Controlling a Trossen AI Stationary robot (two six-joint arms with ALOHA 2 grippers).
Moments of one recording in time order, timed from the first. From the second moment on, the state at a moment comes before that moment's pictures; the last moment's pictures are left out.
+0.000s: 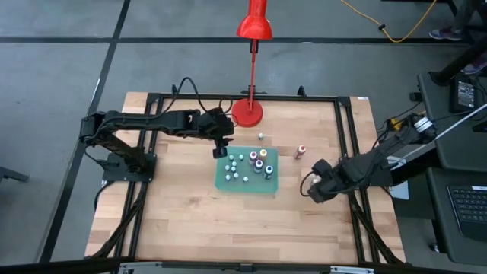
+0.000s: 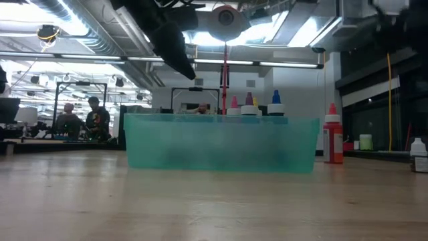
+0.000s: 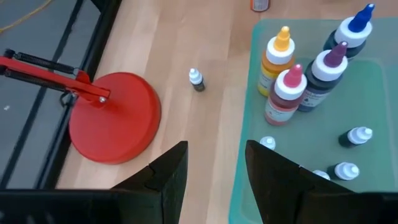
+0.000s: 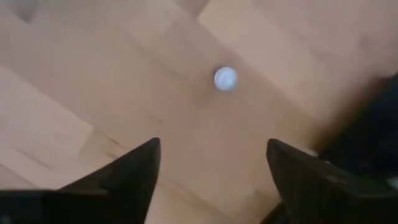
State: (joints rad) left arm 0.19 1.44 1.12 -0.50 -0.15 0.14; right arm 0.56 1.23 0.89 -1.19 0.11 1.48
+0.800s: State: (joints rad) left arm 0.16 1.44 1.12 -0.49 -0.12 -0.01; right arm 0.34 1.24 0.59 -0.85 0.07 1.41
